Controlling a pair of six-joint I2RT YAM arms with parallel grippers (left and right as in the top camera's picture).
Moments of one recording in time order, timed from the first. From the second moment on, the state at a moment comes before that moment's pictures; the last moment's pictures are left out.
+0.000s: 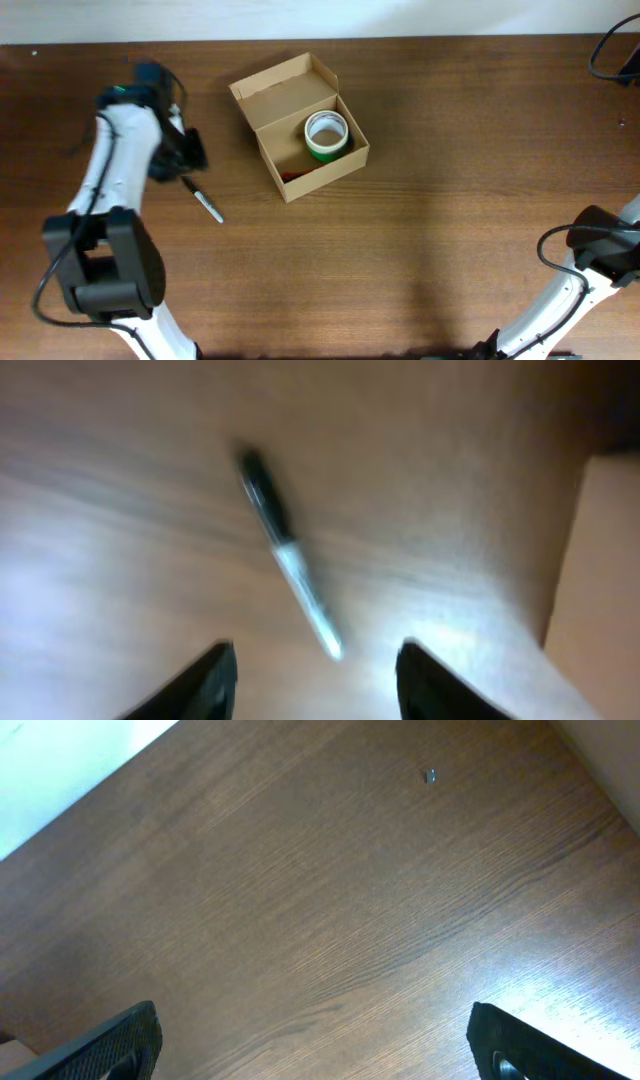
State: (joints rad) left arm 0.05 1.94 1.59 -1.17 0.02 -0.30; right arm -0.56 2.26 2.87 -1.69 -0.12 0.08
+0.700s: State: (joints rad) left arm -0.04 1.94 1.44 -1.09 -0.05 -0.69; right arm -0.56 2.26 2.87 -1.69 -0.12 0.08
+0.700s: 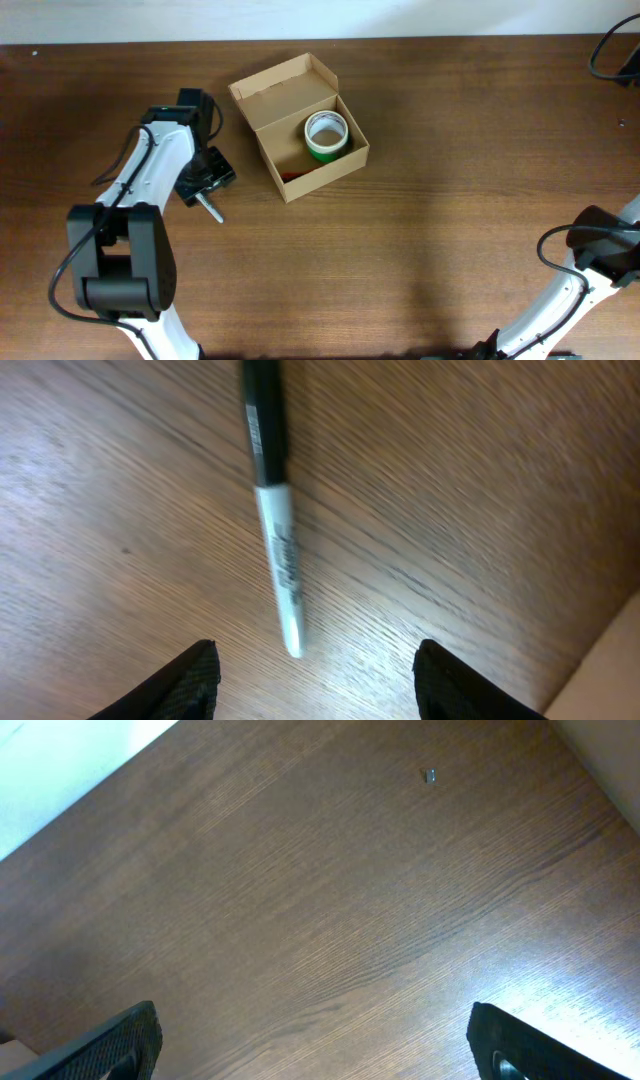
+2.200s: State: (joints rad) left arm 0.07 2.00 1.31 -0.83 0.05 -0.61; right arm -0.56 2.26 2.87 -1.69 -0.12 0.08
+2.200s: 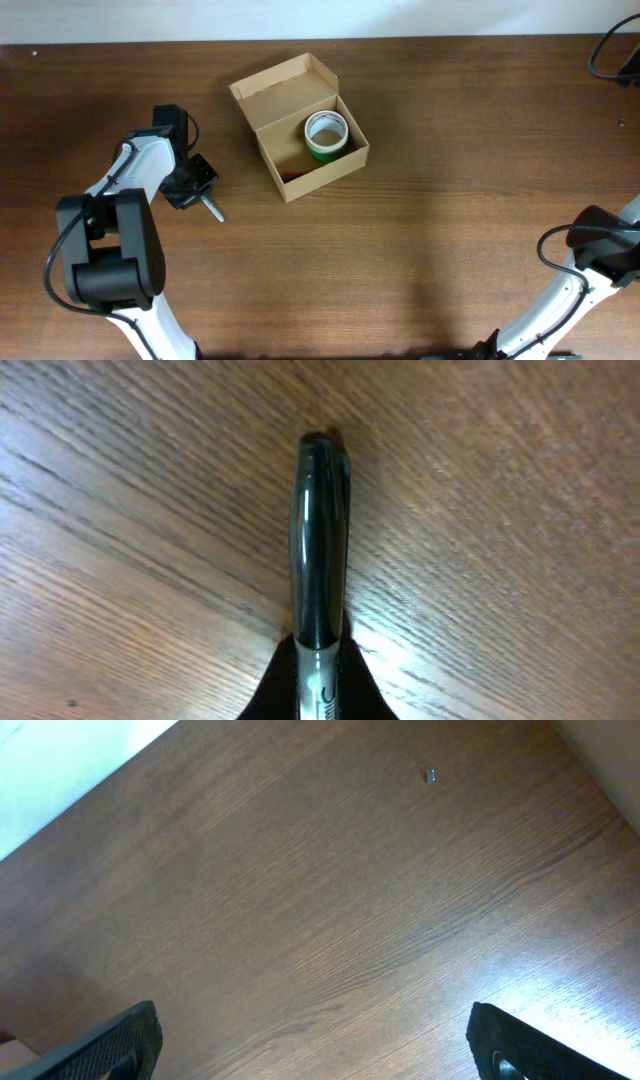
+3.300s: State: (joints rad) left arm -0.14 2.03 2.13 -1.51 0.08 0.44; right arm -0.56 2.26 2.87 -1.69 -0.12 0.08
